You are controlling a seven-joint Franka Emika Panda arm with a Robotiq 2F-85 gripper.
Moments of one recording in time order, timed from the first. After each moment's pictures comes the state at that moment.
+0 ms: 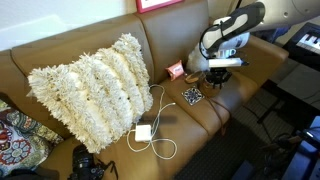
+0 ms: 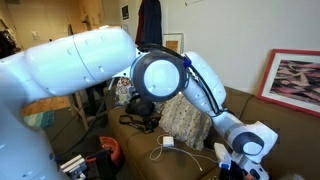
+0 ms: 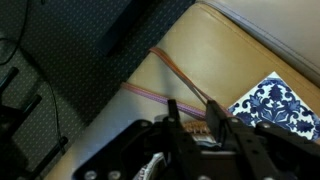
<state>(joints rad) -0.27 1.29 -0.16 -1.19 0.17 2.01 0.41</state>
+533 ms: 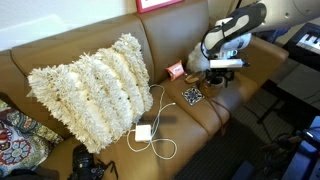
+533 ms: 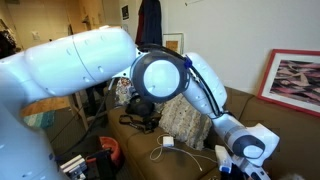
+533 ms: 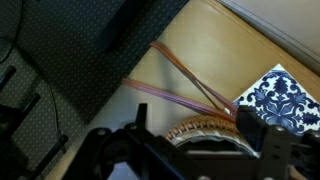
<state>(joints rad) -0.28 1.29 -0.16 -1.21 0.17 2.05 0.42</state>
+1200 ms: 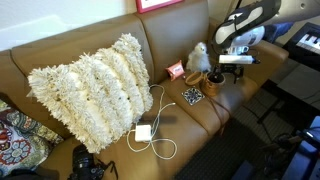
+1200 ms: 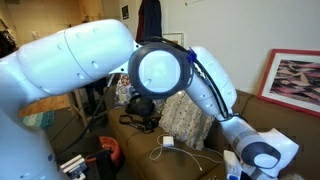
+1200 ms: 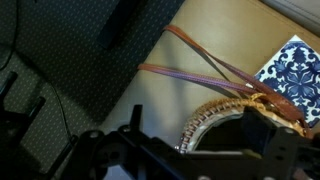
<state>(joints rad) -0.35 1.23 -0.17 -1.27 0.18 2.09 0.42</state>
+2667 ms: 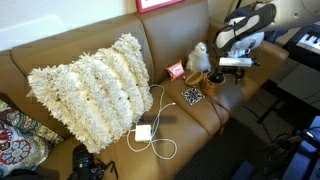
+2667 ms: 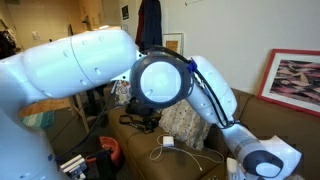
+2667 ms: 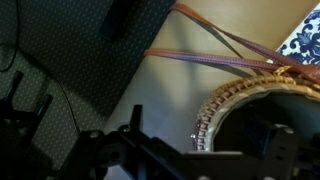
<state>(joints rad) -0.35 1.30 -0.21 -1.21 0.20 2.12 0.46</state>
